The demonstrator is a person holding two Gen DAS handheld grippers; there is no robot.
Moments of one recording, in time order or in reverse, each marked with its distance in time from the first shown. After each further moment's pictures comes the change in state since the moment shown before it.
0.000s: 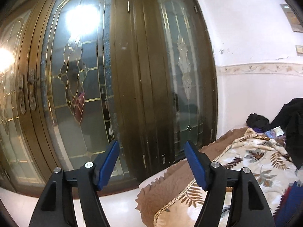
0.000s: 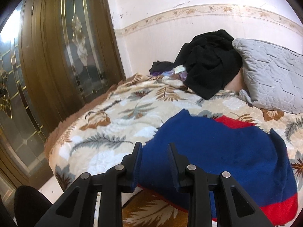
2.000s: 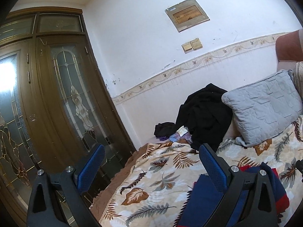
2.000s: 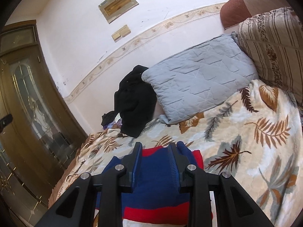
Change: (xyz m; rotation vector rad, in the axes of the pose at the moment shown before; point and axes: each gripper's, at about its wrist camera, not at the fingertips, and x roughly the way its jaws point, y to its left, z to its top) left arm -0.252 -0.236 0.038 0.401 -0.183 -0.564; right arm -0.170 -0.200 0.001 0.440 -0.253 -0.208
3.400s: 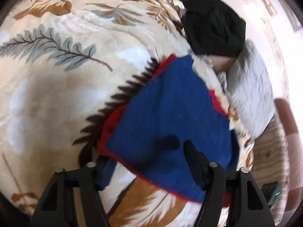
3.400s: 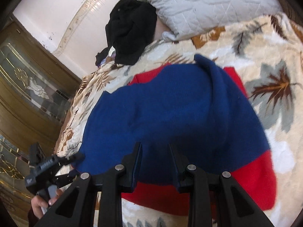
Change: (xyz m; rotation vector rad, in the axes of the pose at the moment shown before) left arm 0.244 -0.030 -0.289 -0.843 0.926 -0.672; right arm 0.154 -0.009 -0.104 0.089 0.547 0.066
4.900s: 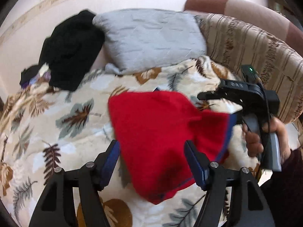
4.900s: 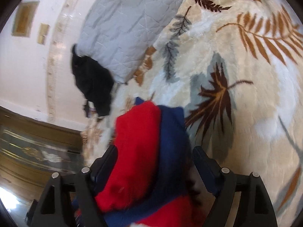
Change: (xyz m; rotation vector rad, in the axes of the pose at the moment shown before) left arm -0.002 -0.222 -0.096 1.042 -0.010 -0.014; right arm -0.050 -0.133 0.073 0.449 -0.071 0.028
